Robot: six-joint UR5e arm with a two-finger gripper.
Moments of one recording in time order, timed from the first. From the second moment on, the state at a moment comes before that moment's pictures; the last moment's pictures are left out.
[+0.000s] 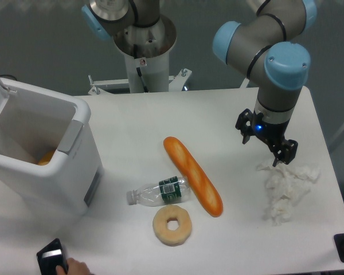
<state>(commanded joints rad) 2.70 -1.93 -1.49 -1.16 1.55 1.50</state>
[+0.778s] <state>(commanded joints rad) 2.69 -1.82 -1.60 -1.16 1.55 1.42</state>
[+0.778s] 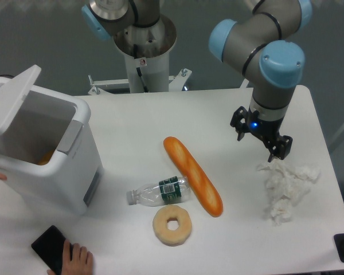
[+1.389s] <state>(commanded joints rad) 2.60 -1.65 -1.71 -1.17 1.45 1.23</state>
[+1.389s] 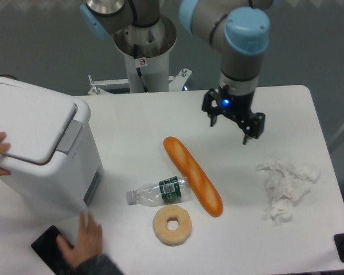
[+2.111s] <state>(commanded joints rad) 2.37 -1.52 -1.71 -1.22 1.38 0.86</state>
